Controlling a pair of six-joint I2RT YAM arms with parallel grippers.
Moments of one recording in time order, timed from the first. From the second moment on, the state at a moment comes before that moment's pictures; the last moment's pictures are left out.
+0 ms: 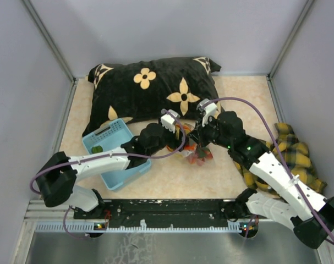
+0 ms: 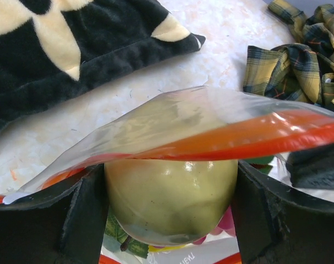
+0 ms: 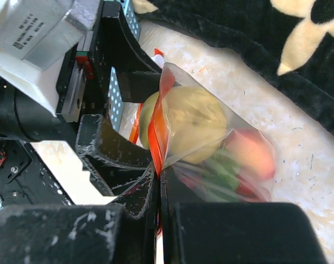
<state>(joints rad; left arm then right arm) -0.98 1.46 0.85 0.36 -0.18 -0.25 0.66 0.94 0.90 -0.37 -0.20 0.15</state>
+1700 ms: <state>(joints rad) -0.98 1.30 0.86 0.25 -0.14 -0.35 0.66 0.94 0.90 -0.34 -0.15 0.18</state>
